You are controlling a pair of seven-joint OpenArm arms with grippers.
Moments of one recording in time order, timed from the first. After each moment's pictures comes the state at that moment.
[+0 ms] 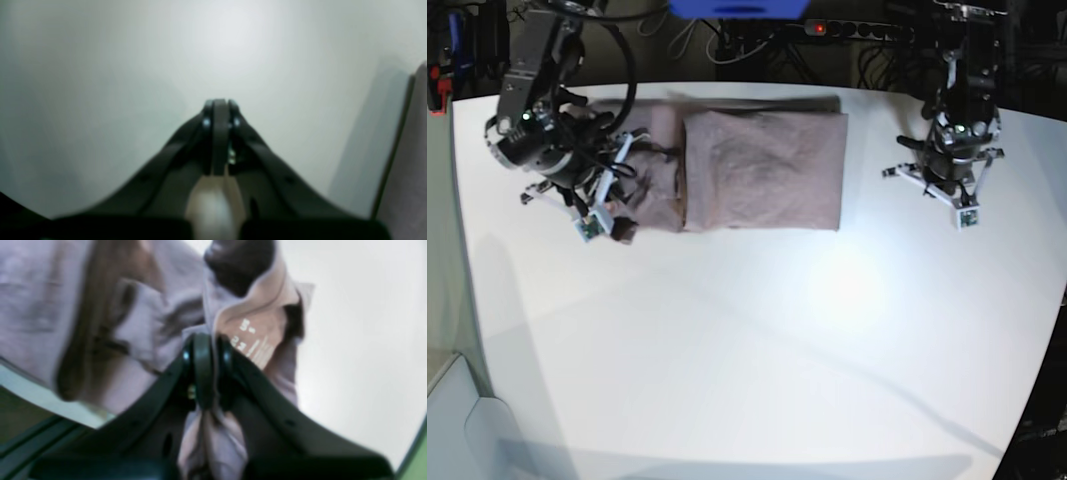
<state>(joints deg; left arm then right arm) 14.3 -15.3 -3.9 98.6 -14.2 12.1 45.9 -10.9 -2.8 15.7 115.1 7.0 39.9 -69.1</state>
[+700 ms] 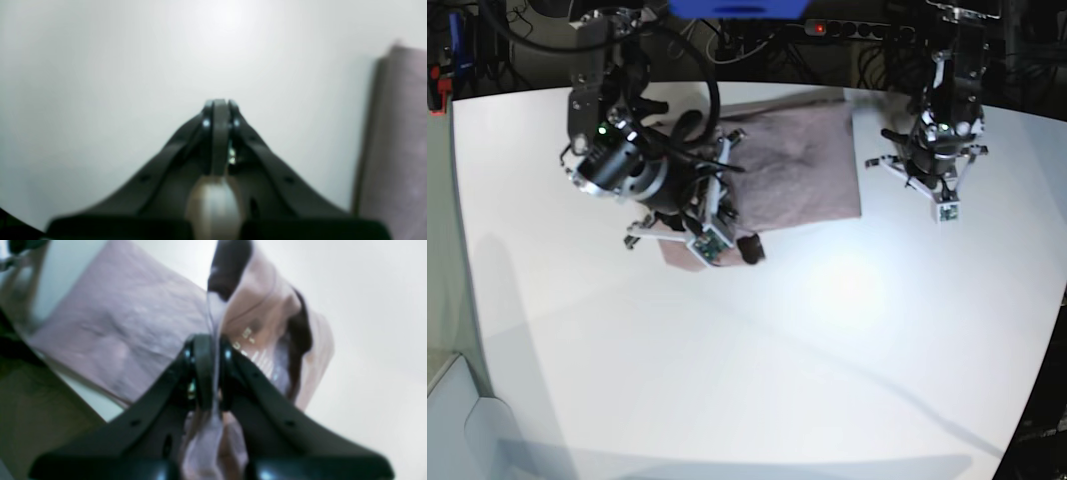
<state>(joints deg) 13.8 -15.2 0.6 95.7 -13.6 12.1 45.3 -6.2 -7.8 -5.4 116.6 6.7 39.9 -69.3</state>
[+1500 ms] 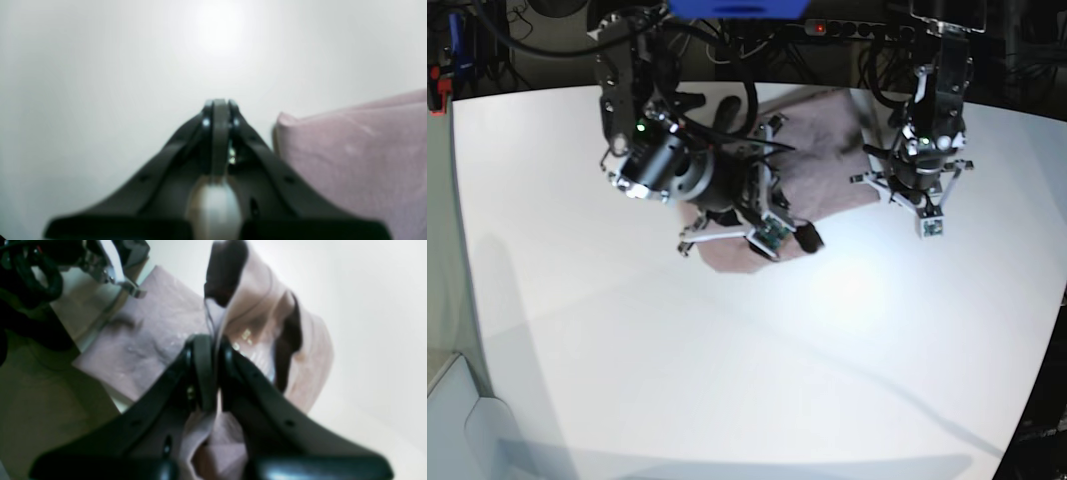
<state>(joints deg) 10.1 -12.3 3.2 91.9 -12.4 12.7 42.9 -4.3 -8.5 -16.3 116.0 6.4 39.9 -70.9</state>
